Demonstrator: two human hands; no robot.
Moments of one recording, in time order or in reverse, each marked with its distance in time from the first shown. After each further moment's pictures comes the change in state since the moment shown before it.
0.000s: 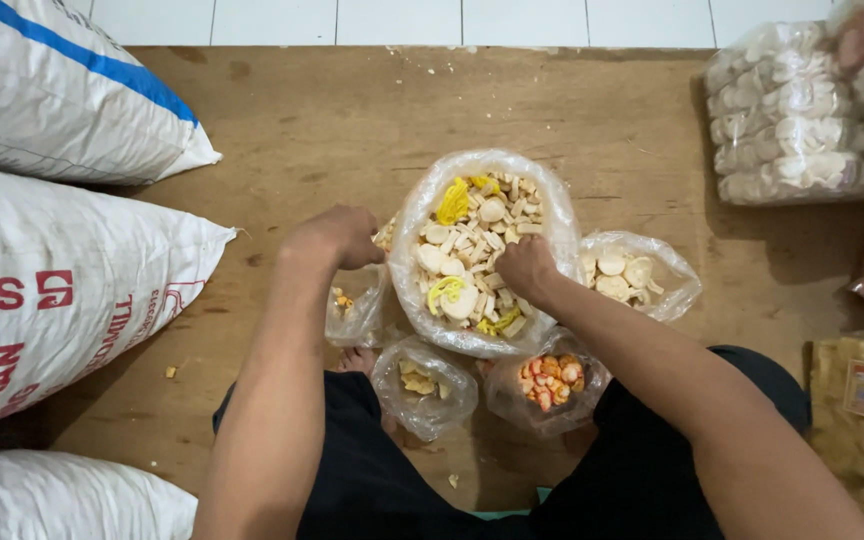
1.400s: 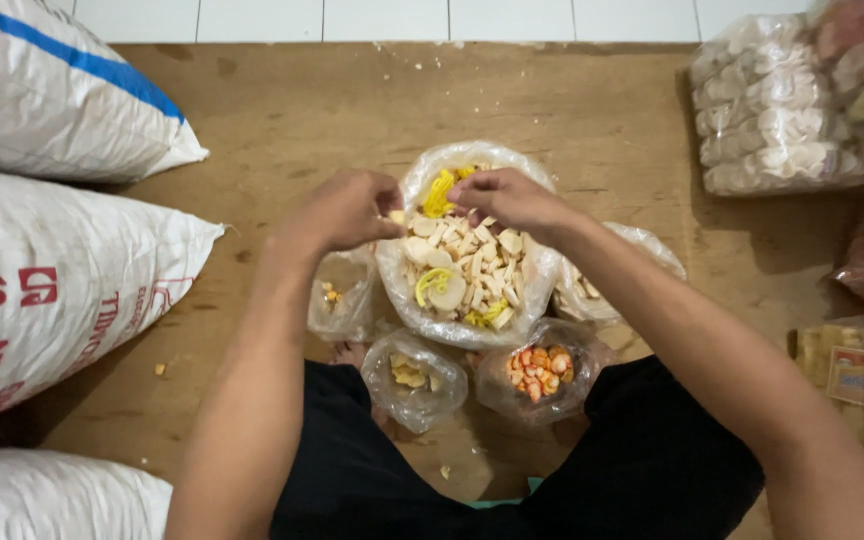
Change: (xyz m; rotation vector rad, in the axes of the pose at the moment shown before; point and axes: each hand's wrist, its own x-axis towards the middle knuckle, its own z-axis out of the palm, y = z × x) left_hand -0.015 0.020 -0.009 -0.229 0.326 0.348; right_hand -0.030 0.078 -0.285 1.816 -0.185 0.375
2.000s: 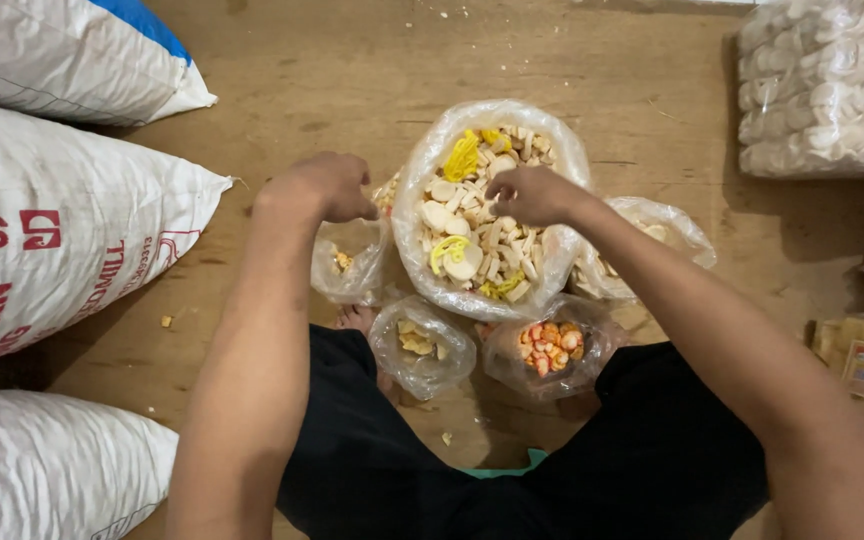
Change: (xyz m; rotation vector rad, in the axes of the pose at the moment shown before) left_hand -0.031 0.010 -0.034 0.217 -0.258 -0.440; right_hand 0.076 0.093 -0.010 -0.845 -0.168 -0.064
